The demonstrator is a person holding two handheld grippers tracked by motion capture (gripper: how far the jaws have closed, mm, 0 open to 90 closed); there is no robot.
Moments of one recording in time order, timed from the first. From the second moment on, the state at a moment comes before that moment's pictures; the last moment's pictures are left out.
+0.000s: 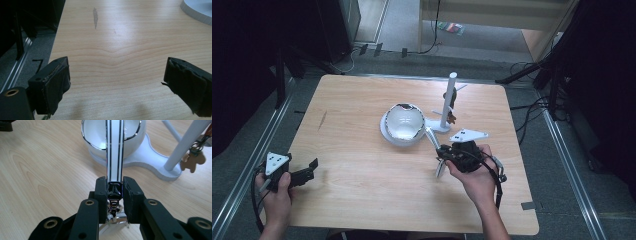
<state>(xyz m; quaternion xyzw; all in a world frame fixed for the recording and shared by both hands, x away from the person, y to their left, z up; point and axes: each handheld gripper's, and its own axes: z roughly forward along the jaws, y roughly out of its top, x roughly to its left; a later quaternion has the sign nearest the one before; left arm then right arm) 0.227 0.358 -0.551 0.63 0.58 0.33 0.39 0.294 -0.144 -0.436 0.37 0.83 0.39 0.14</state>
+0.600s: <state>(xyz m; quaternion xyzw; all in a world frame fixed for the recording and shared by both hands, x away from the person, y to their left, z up) 0.227 0.358 -0.551 0.63 0.58 0.33 0.39 0.313 -0.162 -0.420 0.39 0.81 0.40 0.17</state>
